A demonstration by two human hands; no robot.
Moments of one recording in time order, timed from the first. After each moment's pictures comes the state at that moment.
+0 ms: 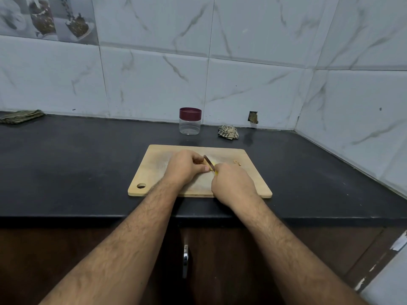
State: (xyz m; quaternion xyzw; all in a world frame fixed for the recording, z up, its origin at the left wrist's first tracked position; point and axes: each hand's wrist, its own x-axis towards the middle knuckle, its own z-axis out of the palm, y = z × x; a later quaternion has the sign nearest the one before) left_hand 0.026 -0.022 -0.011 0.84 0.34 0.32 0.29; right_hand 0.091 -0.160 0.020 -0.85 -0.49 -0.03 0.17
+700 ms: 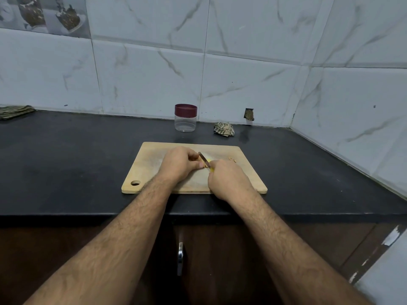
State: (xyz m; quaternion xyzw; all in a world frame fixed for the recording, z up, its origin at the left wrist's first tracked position) left_hand 0.026 -0.024 -0.008 0.85 0.35 0.30 0.25; right_hand 0.102 -0.152 0.016 -0.85 -0.50 0.00 0.17
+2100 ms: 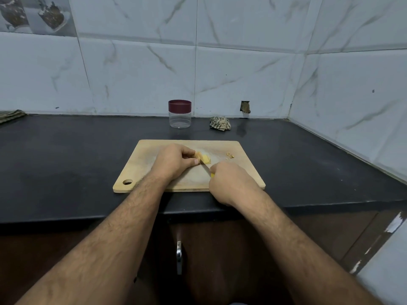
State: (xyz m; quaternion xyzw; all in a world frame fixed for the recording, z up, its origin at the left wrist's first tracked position) left_hand 0.027 -0.015 -0.014 0.85 0.34 0.30 0.27; right_hand 0.093 -0.180 0.026 -0.86 -0.48 0.08 0.15
